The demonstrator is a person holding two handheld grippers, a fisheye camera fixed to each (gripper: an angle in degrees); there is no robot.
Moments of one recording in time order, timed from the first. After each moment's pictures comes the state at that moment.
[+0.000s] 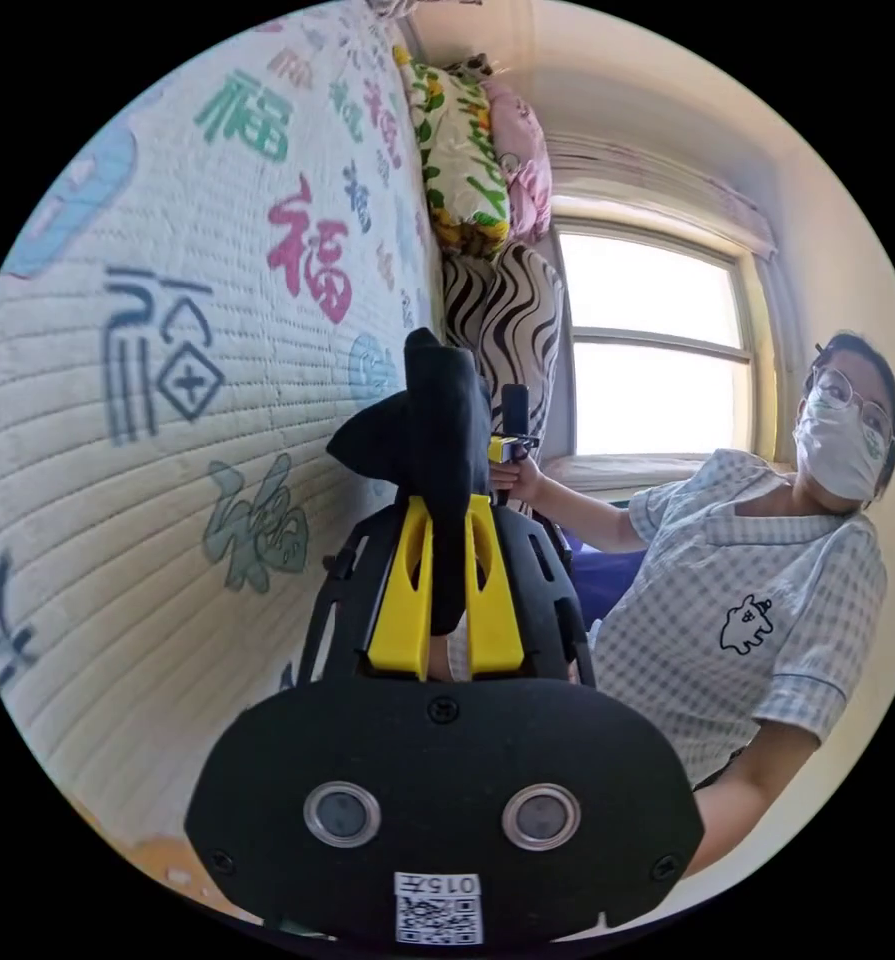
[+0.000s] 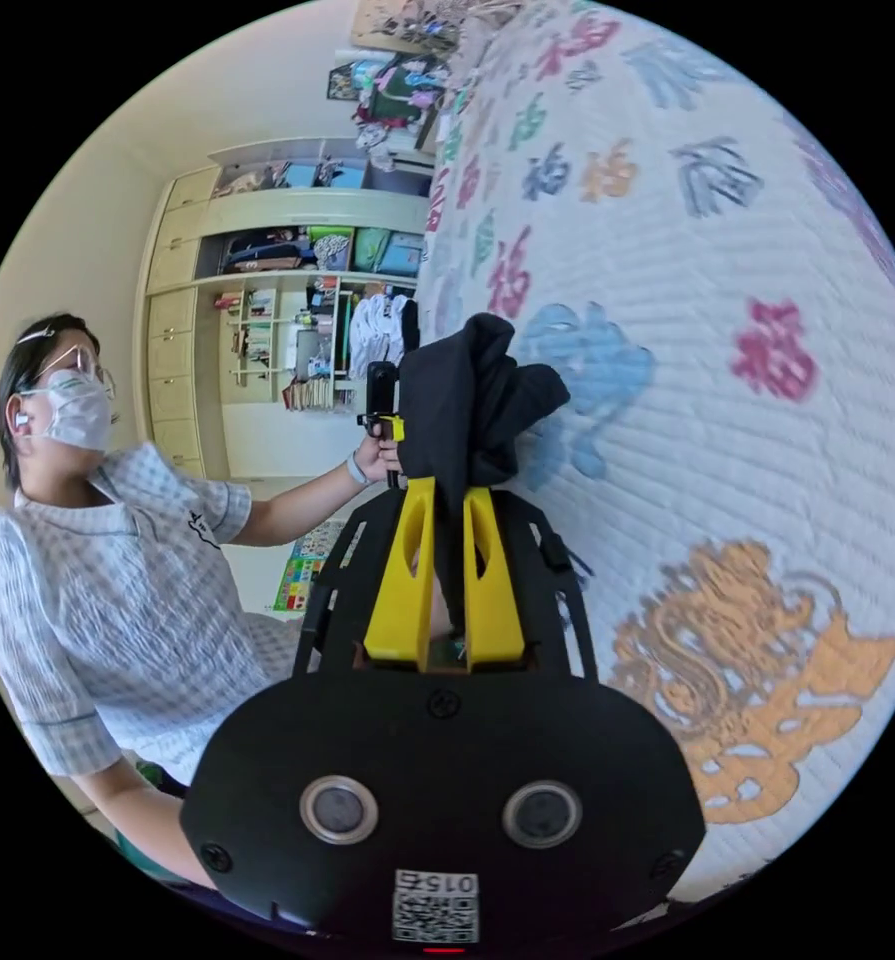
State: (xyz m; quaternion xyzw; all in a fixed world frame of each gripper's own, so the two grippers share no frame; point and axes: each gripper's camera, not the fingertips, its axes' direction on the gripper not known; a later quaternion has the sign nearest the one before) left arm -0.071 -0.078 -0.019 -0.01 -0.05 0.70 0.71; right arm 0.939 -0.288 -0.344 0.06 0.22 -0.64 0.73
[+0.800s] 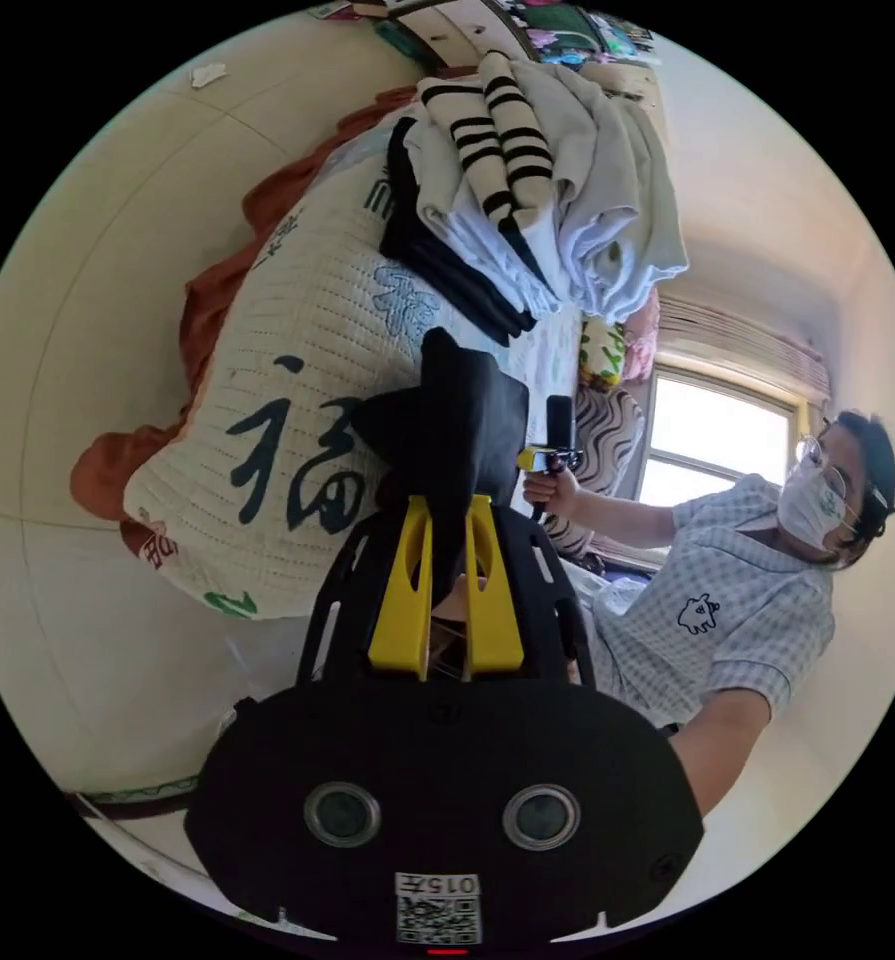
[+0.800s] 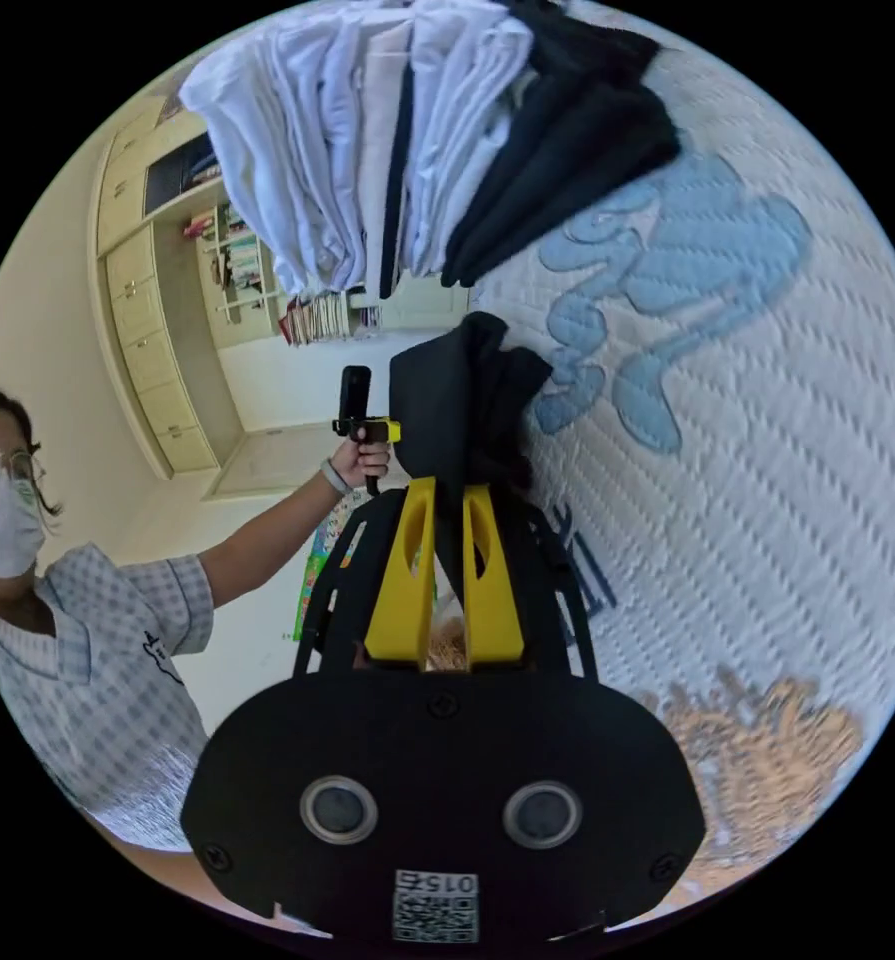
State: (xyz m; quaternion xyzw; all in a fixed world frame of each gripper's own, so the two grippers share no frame) left arm -0.320 0.001 -0.574 0.17 -0.06 0.57 0.80; right arm 0.845 -0.567 0.301 -0.09 0.25 -0.60 0.75
